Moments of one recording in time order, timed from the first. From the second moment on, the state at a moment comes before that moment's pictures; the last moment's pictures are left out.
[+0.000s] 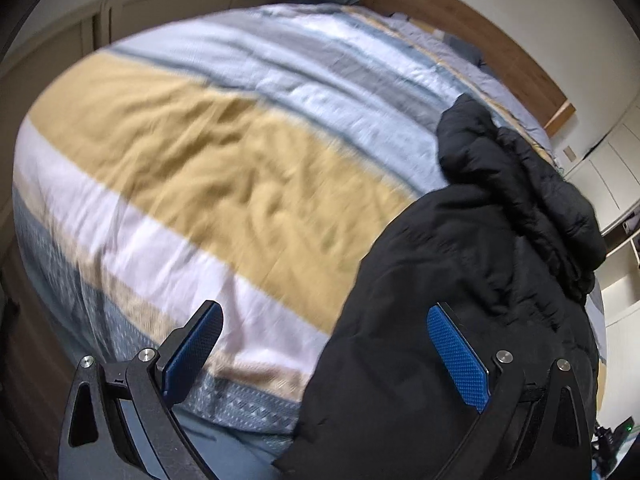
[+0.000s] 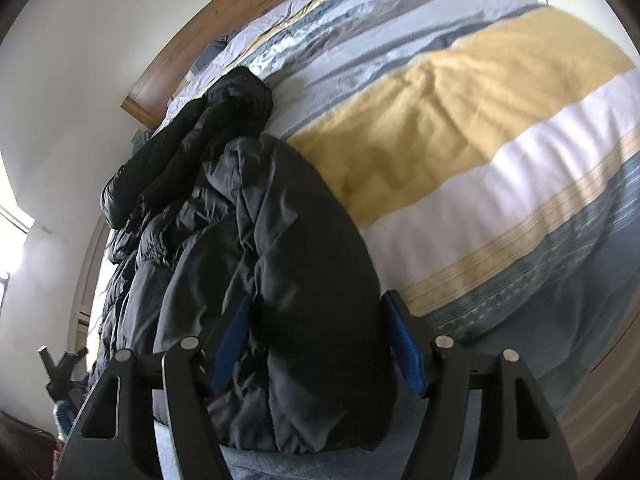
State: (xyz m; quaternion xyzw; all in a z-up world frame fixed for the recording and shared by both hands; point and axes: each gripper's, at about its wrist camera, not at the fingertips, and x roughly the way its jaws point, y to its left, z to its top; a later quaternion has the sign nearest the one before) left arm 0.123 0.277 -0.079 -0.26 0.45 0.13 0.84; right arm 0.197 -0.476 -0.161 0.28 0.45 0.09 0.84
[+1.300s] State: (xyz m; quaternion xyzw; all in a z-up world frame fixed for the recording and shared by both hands) left arm 0.102 0.230 -0.114 -0.39 0.46 -0.10 0.79; right arm 0.190 -0.472 -0.189 0.38 0.45 0.23 0.78
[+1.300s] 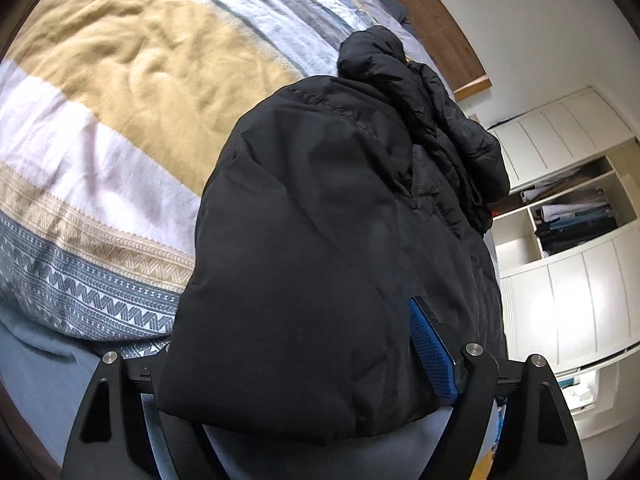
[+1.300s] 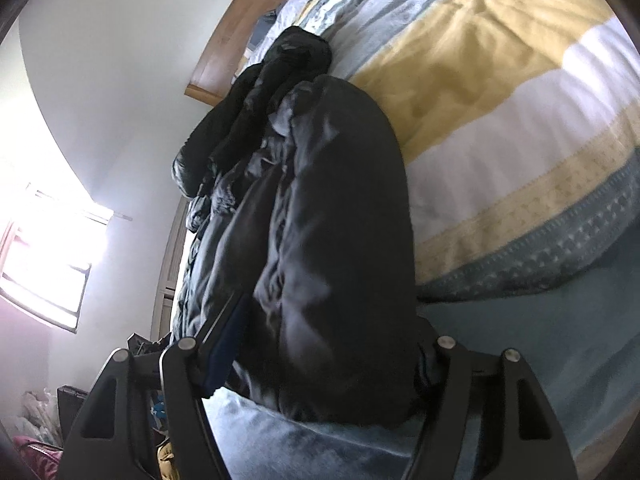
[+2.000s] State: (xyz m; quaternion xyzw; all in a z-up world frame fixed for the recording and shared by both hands) left arm 0.104 0.214 -0.093 -0.39 0.45 -0.12 0.80; right arm 0.193 -0.459 -0.172 0.39 0.41 0.26 0.78
